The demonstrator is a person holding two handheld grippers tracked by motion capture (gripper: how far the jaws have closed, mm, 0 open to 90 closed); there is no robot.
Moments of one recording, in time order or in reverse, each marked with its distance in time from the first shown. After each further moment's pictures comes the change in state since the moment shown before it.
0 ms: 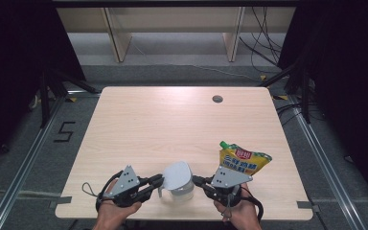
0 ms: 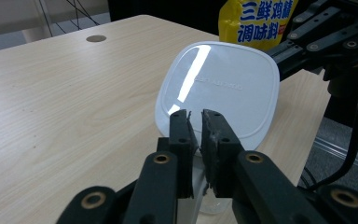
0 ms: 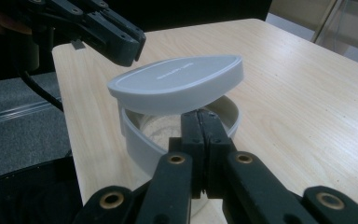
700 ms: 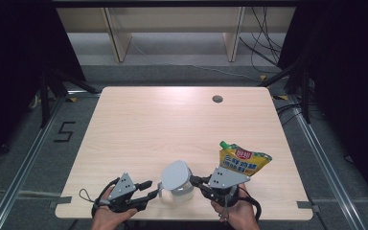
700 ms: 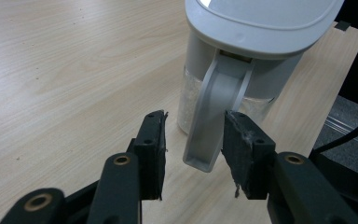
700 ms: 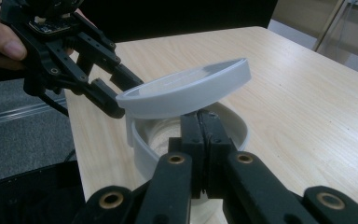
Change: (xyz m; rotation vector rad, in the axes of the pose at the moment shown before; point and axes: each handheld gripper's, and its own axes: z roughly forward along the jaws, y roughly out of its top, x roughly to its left) left arm 0.014 -0.041 0.002 0.123 0.008 -0.035; right arm 0.005 0.009 0.002 -0.010 0.018 -0.028
